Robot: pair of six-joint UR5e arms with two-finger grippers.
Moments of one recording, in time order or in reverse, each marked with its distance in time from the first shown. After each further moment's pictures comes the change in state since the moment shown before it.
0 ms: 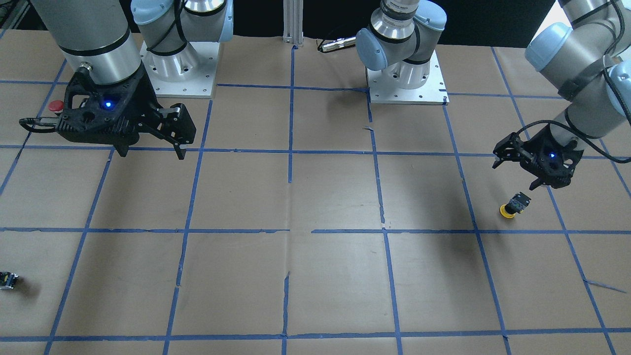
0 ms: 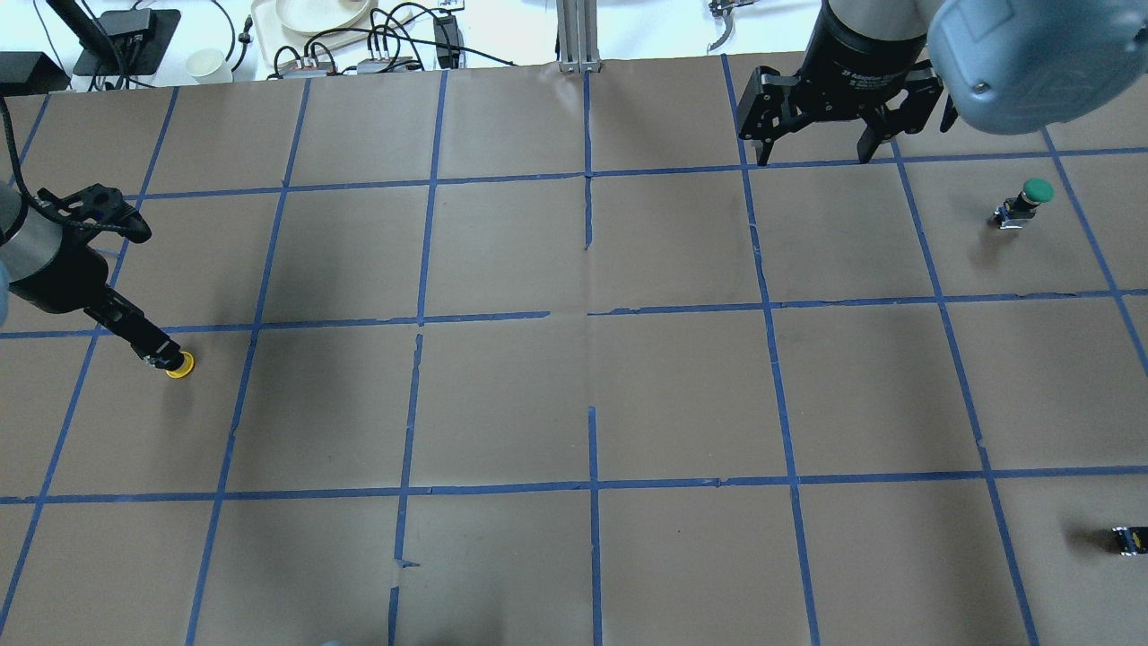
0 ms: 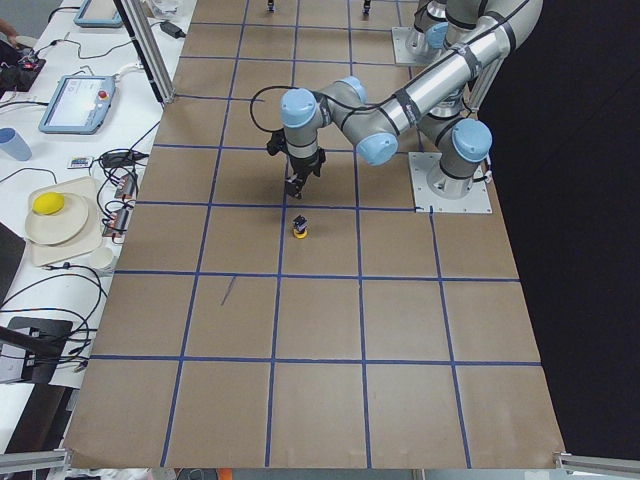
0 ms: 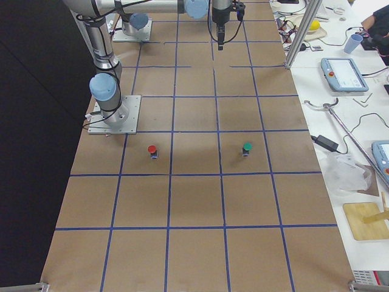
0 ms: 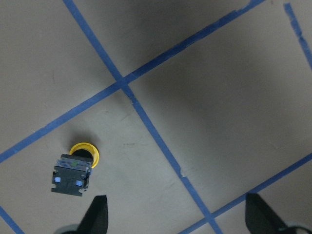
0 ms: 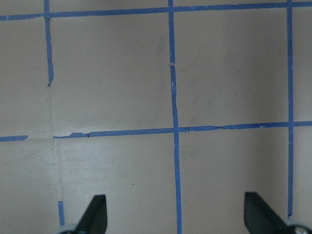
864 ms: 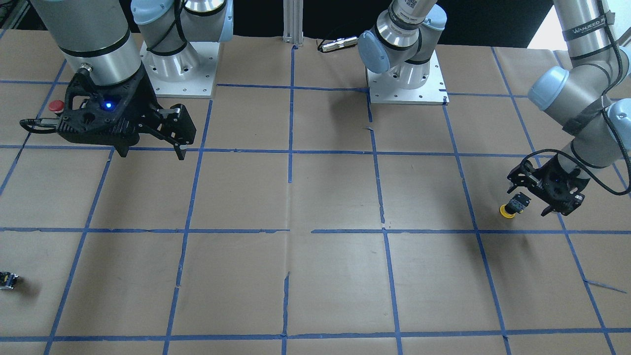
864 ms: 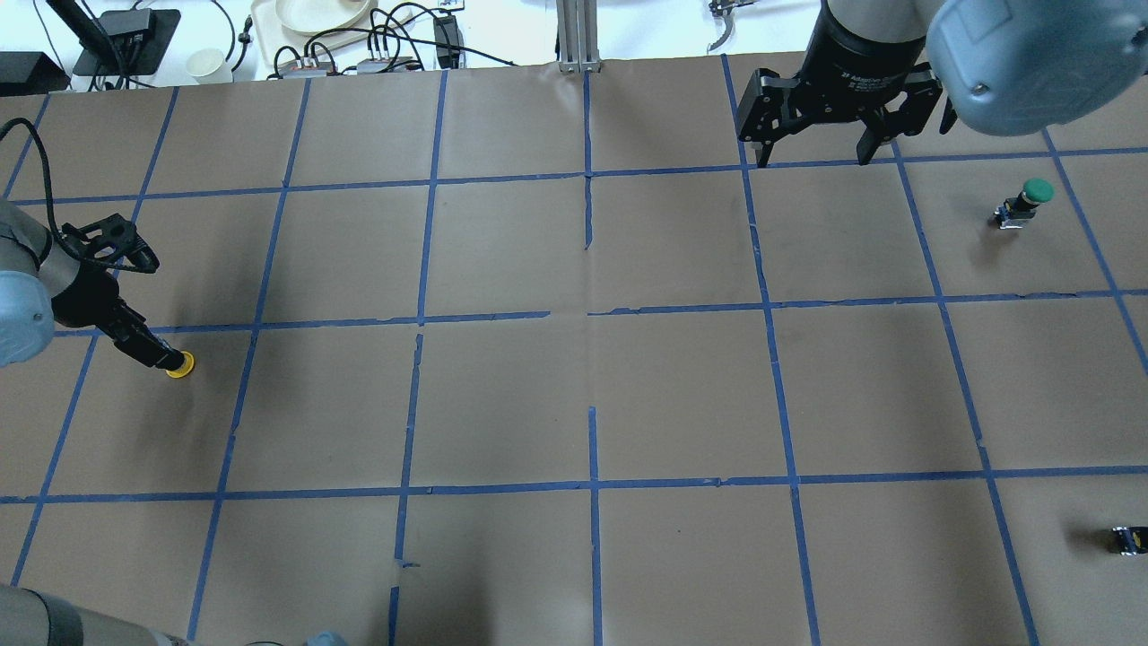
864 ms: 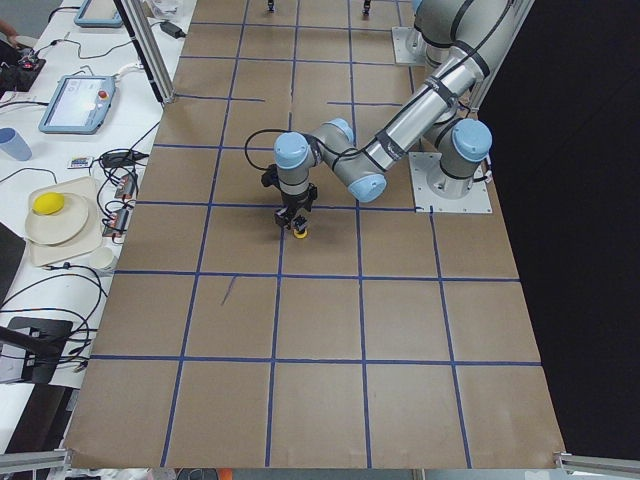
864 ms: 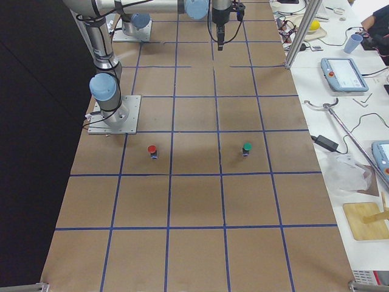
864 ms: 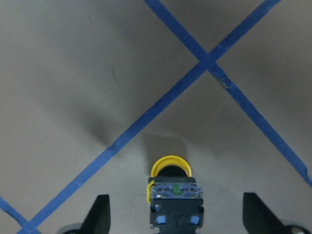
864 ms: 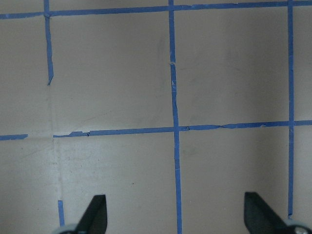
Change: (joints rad) left arm 0.037 -0.141 -0.022 0.186 0.016 0.144; right arm 0.000 -0.001 0.004 0.000 0.001 -0.001
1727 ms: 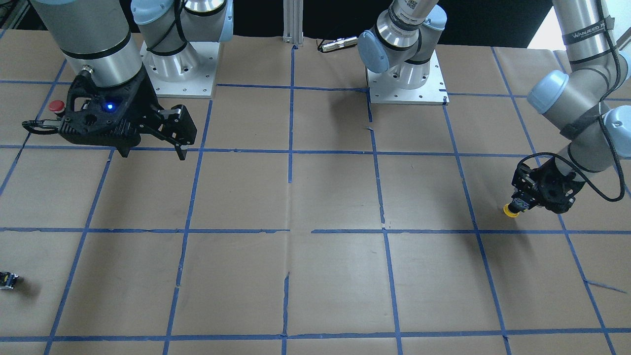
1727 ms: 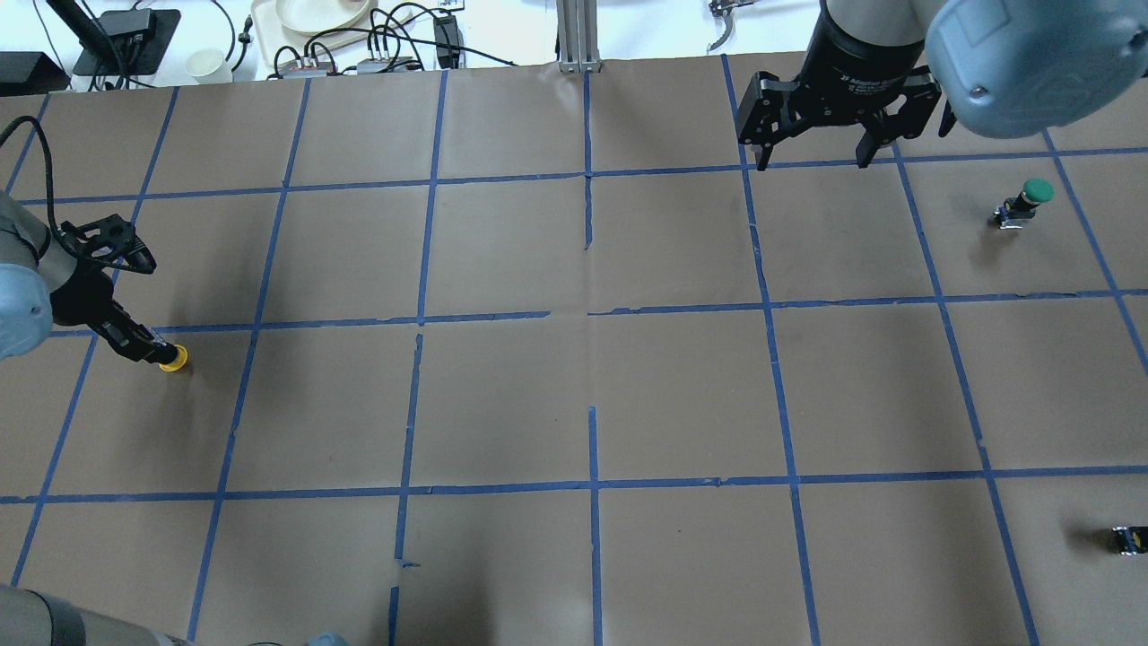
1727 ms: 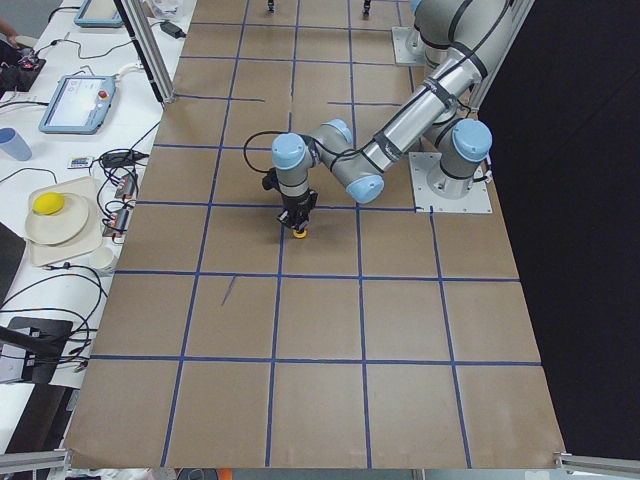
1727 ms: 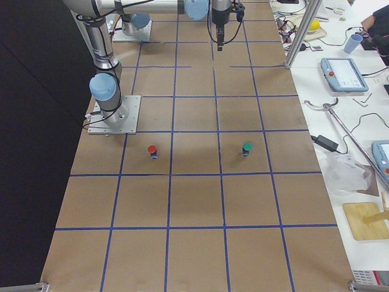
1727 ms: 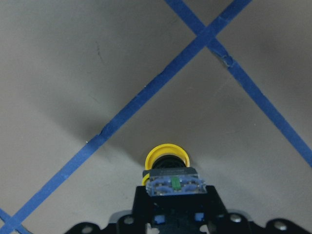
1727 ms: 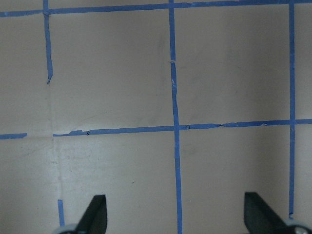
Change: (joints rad) left arm -0.014 0.024 0.029 -0.062 0.023 -0.004; right arm -0.001 0.000 0.005 0.000 0.003 0.001
